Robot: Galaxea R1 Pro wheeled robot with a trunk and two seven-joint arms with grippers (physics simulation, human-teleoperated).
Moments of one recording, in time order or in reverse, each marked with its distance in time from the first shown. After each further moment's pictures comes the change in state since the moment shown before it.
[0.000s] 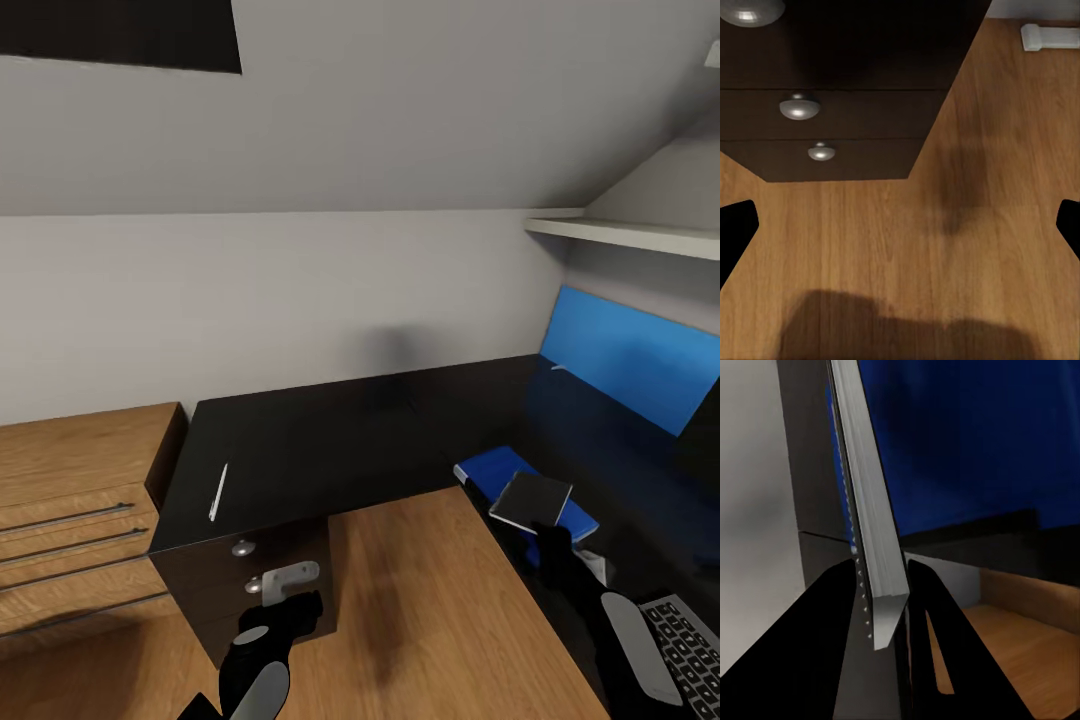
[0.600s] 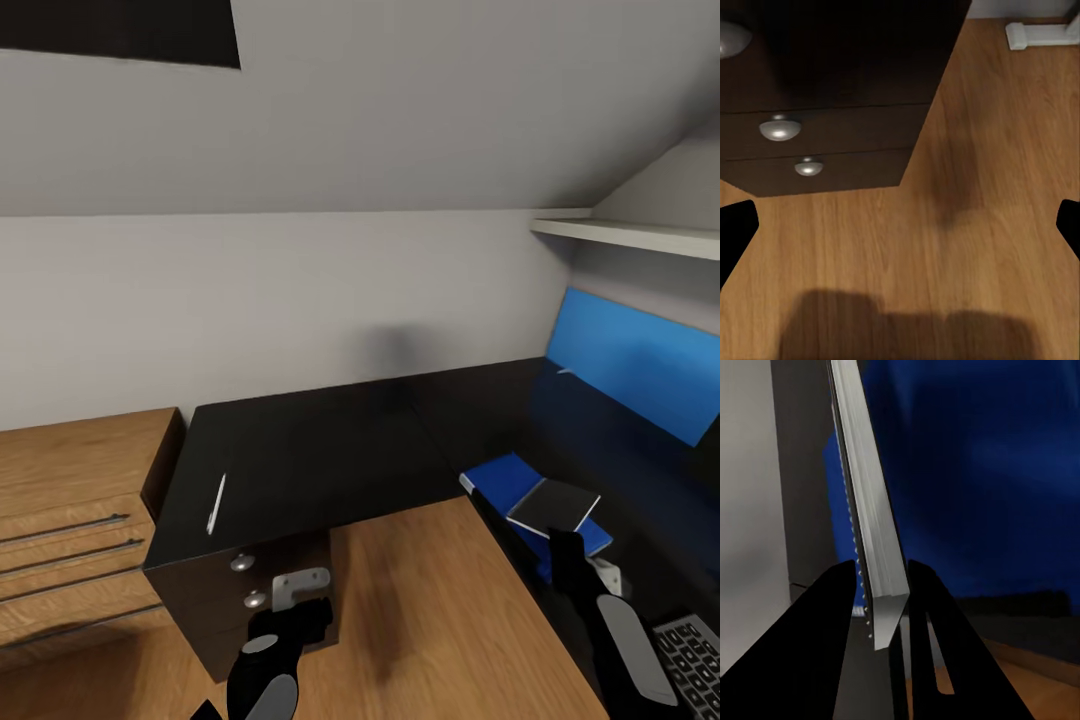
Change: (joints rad) left arm 0.000 0.002 -0.055 -0.002 -0.001 0.000 -0.001; right arm 0.000 0.002 0.003 0.019 0.039 -0.154 -0.005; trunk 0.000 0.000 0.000
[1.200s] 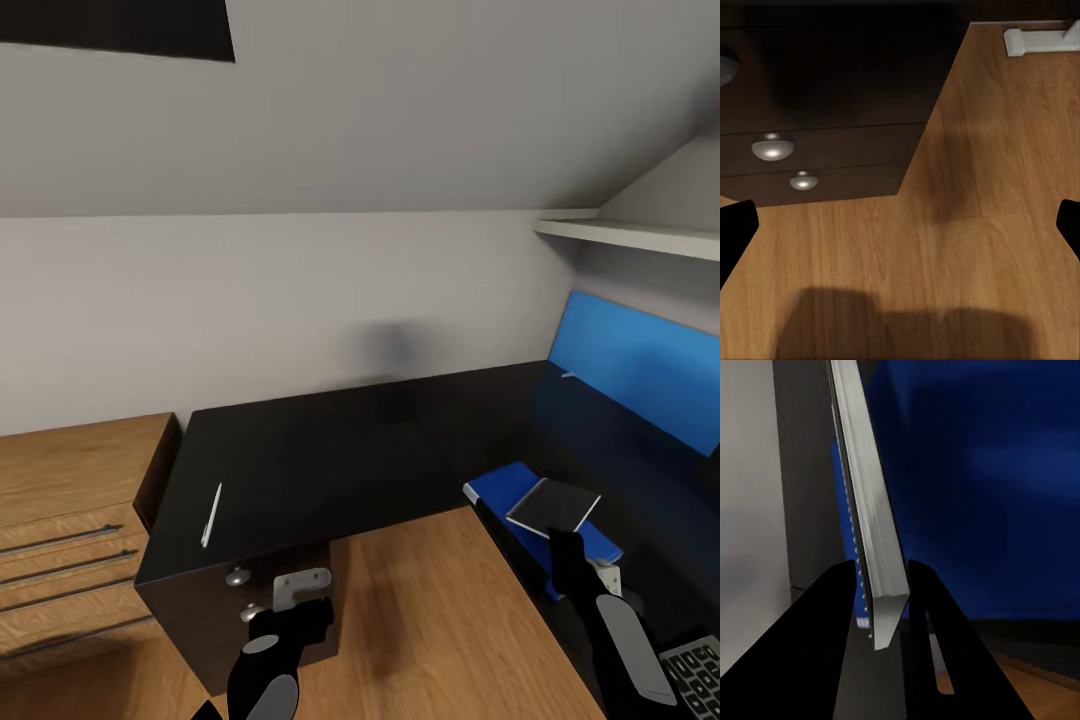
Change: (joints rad) left arm 0.000 -0.001 -0.002 0.001 0.001 0.001 -0.002; right arm 0.000 0.002 0.000 -0.001 0.005 -0.002 -0.001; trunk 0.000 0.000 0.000
